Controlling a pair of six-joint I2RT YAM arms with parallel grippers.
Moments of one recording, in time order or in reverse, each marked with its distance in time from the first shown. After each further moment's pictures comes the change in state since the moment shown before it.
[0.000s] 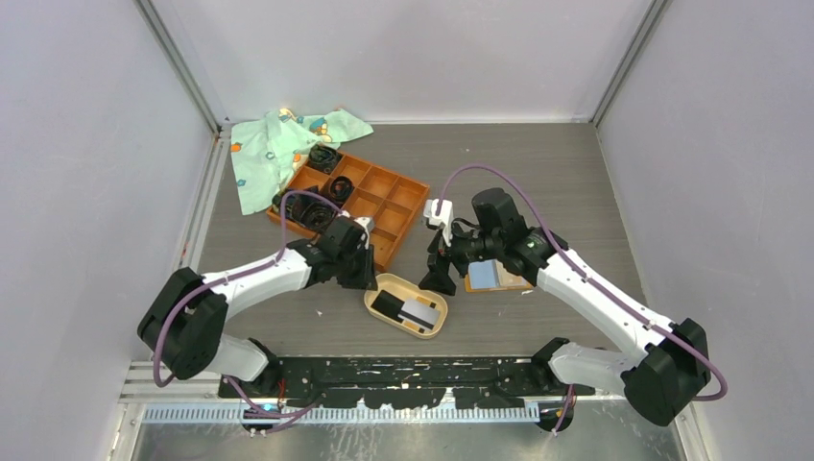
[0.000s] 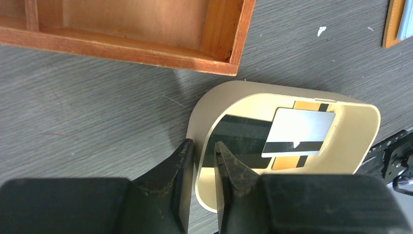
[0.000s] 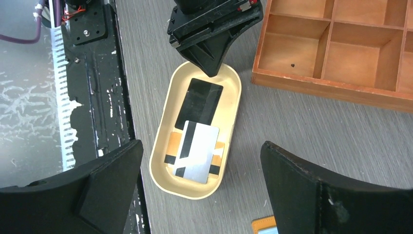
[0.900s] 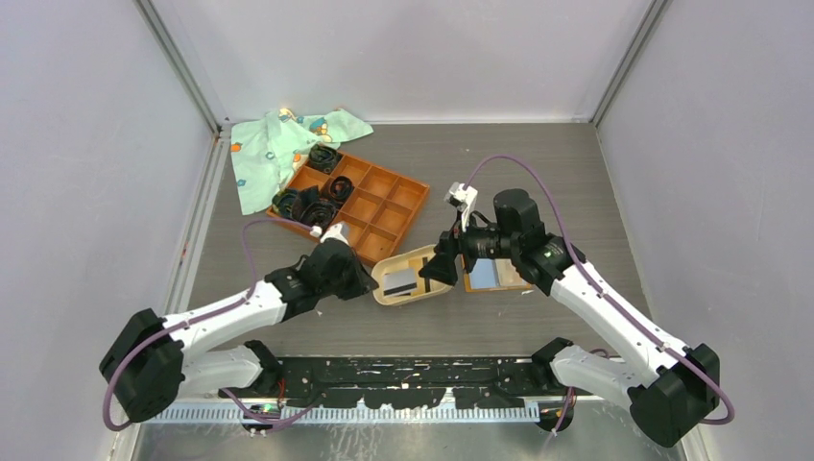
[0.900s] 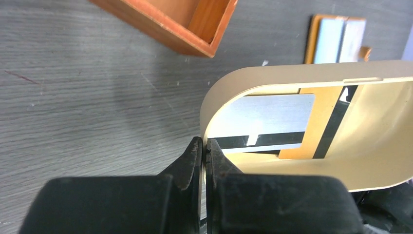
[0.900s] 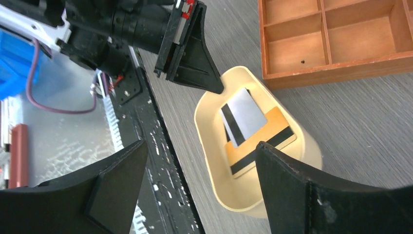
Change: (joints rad) left arm -0.091 -0.255 -0.203 0.164 -0.146 -0.406; right arm -0.069 -0.126 -0.088 0.129 -0.019 0.406
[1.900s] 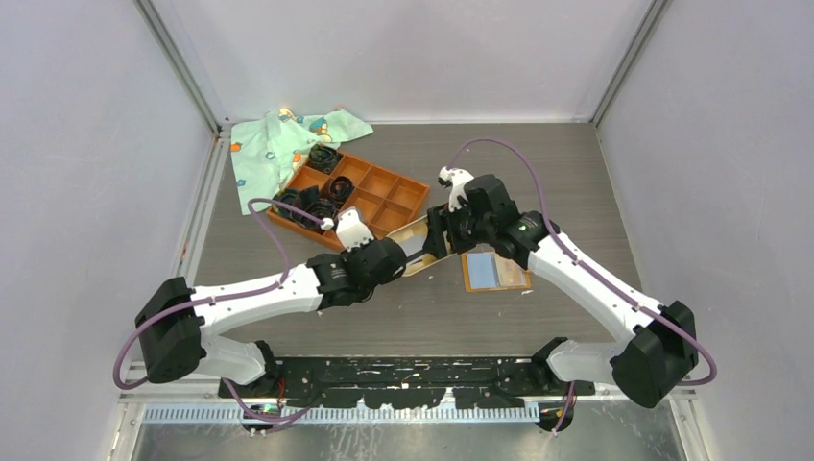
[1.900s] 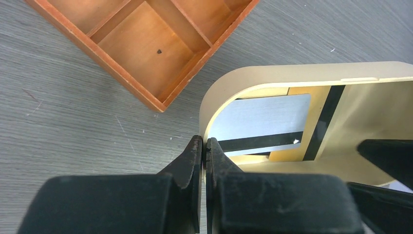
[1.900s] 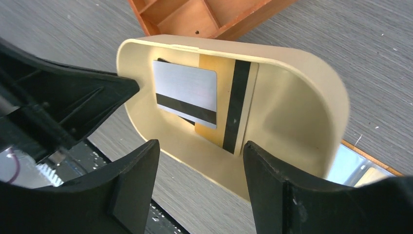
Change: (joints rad) left arm -0.297 0.203 0.365 -0.267 -0.681 -0.350; right arm 0.047 0.200 0.193 -0.191 0.465 0.147
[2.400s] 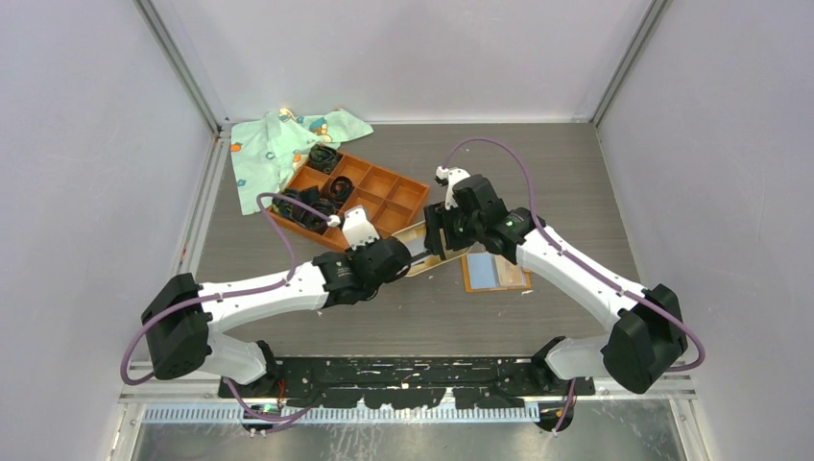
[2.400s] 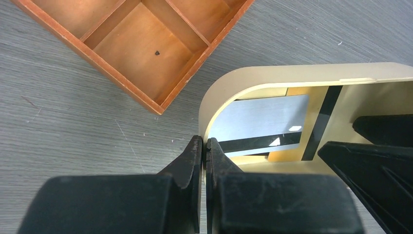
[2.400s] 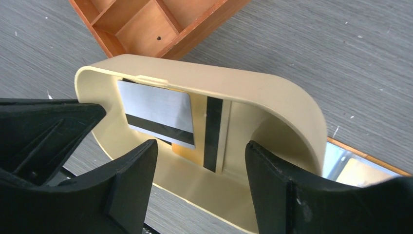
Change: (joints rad) left arm -0.004 0.038 0.029 0.007 -0.001 0.042; right arm 0.032 0.091 0.012 0.011 0.174 0.026
